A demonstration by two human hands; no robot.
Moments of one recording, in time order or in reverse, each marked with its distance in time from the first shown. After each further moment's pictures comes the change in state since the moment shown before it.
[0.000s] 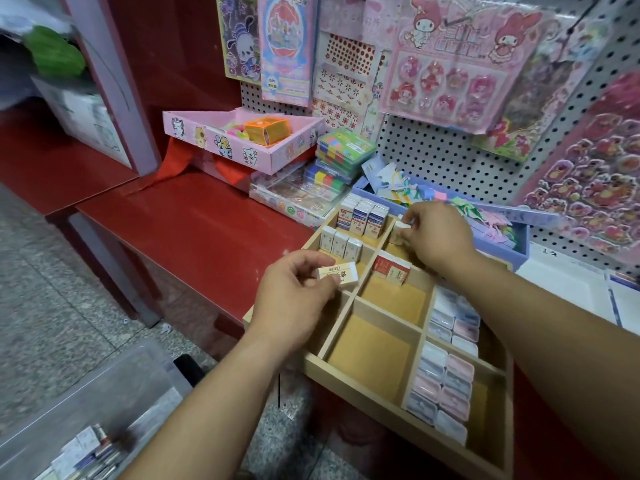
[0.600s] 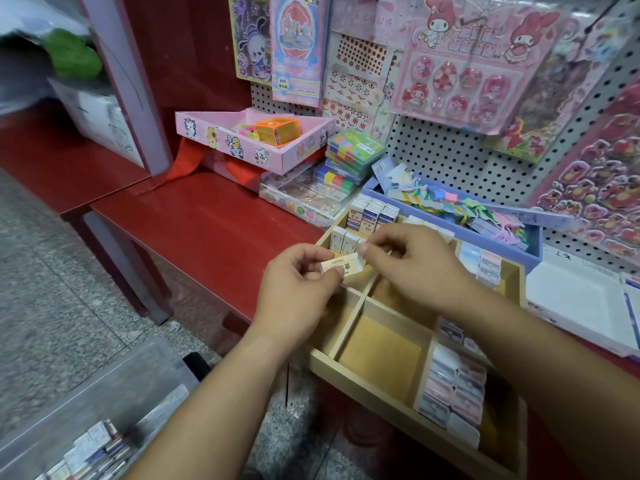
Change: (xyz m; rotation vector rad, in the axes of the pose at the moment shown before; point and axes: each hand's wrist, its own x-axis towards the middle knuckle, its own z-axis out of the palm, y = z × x) left_hand 0.000 0.008 -0.007 -0.111 0.032 -0.027; right_hand -0.072 -0.065 -0.025 0.521 -0.212 -0.166
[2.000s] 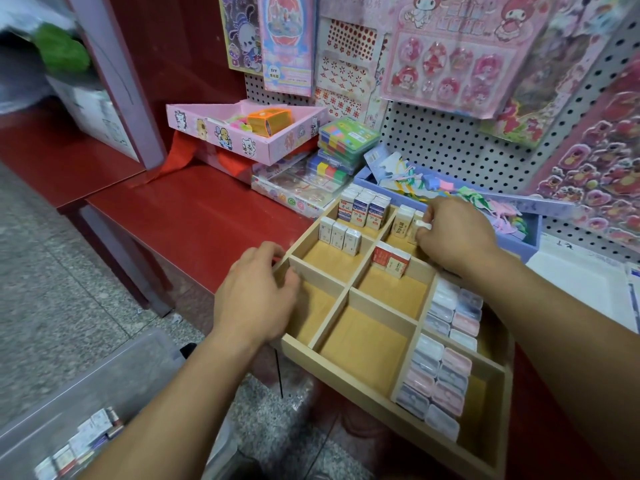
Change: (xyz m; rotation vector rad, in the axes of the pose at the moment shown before) left_hand 0.005 -0.022 -0.025 0.991 0.140 0.184; right_hand 0.046 0.084 -0.040 -0.658 0.127 0.184
